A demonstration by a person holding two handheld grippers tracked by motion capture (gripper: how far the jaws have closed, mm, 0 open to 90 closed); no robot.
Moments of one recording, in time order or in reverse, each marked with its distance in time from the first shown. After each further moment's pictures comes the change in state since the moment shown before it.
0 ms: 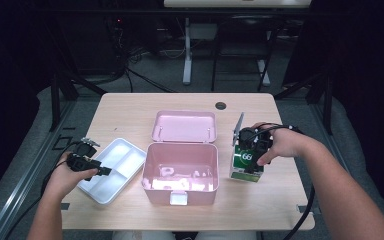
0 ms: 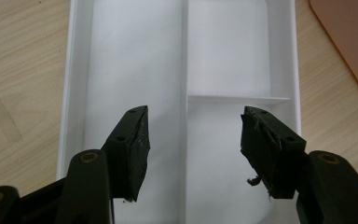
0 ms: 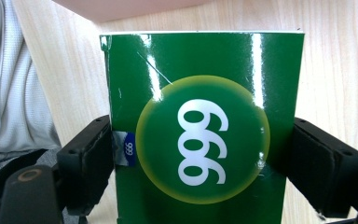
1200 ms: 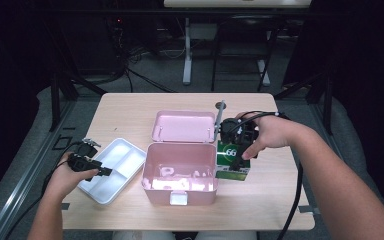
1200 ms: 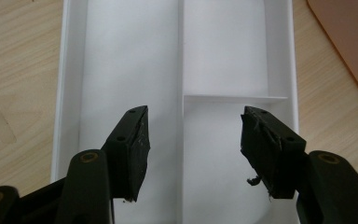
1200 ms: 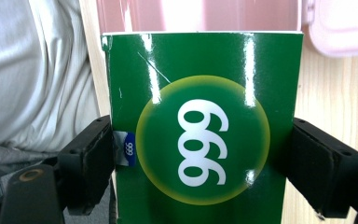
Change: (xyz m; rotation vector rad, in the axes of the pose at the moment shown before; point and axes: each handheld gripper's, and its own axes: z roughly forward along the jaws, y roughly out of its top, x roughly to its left) left arm -0.001 0.000 0.002 0.009 -0.010 0.006; right arm 0.028 0.057 -0.054 -0.020 0.049 -0.083
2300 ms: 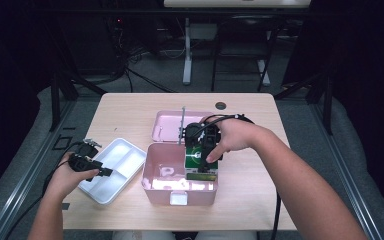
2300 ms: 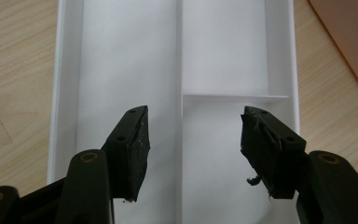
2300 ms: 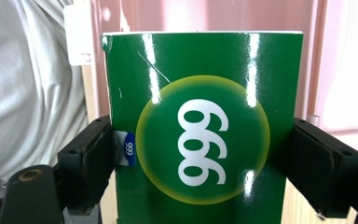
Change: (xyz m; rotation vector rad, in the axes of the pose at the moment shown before) left arm 0.000 0.000 0.002 0.009 -0.005 0.003; right arm 0.007 0.074 0.031 -0.002 -0.009 -0.069
